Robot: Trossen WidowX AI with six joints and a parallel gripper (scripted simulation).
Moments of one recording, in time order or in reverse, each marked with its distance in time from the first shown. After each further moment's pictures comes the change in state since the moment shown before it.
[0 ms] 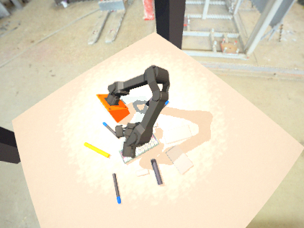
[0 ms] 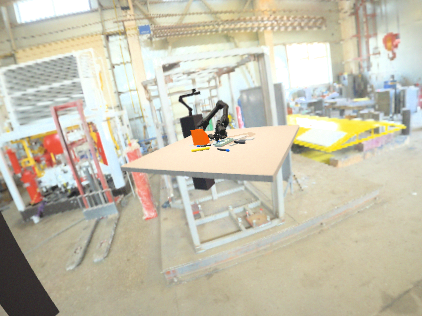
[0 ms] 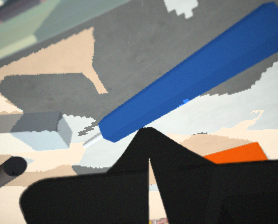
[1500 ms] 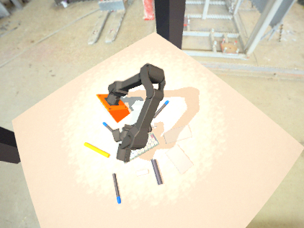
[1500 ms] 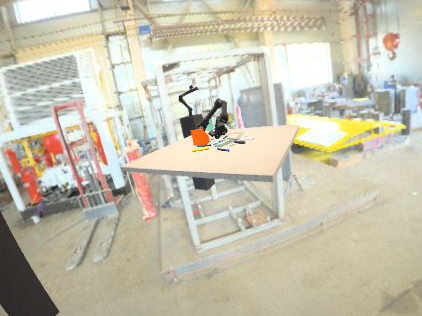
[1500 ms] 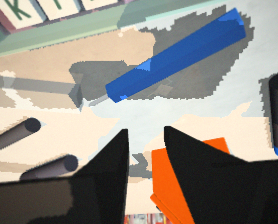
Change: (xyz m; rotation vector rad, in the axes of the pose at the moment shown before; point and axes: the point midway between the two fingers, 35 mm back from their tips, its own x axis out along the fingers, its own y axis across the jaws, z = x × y) arm -0.042 -0.004 0.001 -0.154 -0.013 0.025
